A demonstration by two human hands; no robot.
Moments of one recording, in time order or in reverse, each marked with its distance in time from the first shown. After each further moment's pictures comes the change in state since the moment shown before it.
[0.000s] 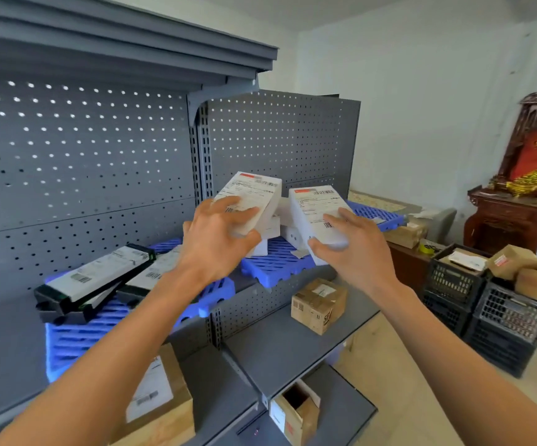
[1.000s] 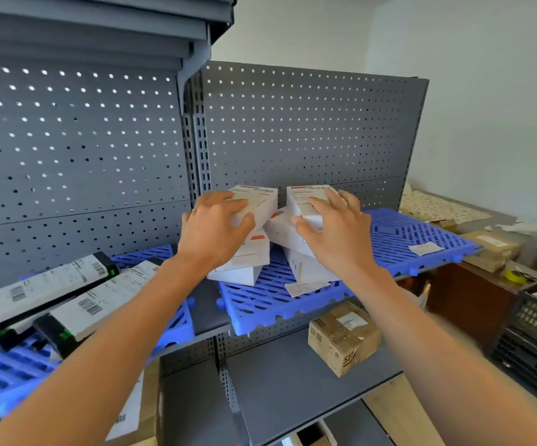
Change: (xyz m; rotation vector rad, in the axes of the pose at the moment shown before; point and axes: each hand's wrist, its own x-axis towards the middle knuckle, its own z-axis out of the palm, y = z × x) left_hand 0.120 -0.014 0.100 0.213 0.134 -0.182; right_hand 0.166 0.064 0.100 -0.030 -0.002 -0.253
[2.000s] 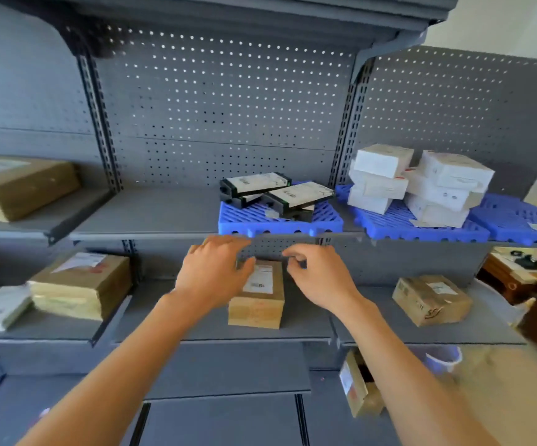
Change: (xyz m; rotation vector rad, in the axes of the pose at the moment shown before) left_hand -0.351 -0.074 -0.208 0.336 -0.120 -0.310; right_hand -0.253 -0.253 -0.038 0.548 -0.547 -0.237
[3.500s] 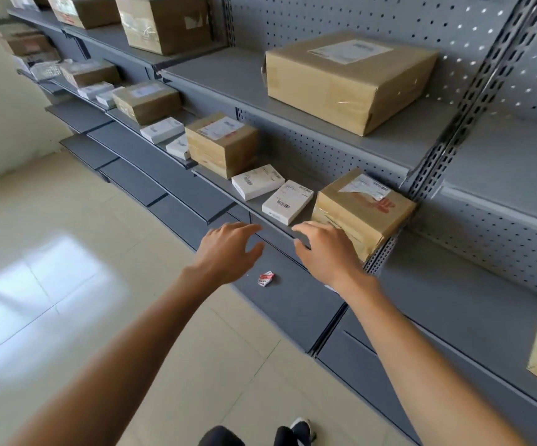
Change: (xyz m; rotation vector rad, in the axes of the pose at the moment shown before) left_hand -0.194 -0.505 -0.070 0.185 -0.175 -0.724; right_hand 0.096 -0.363 0.464 0.045 -0.505 -0.626
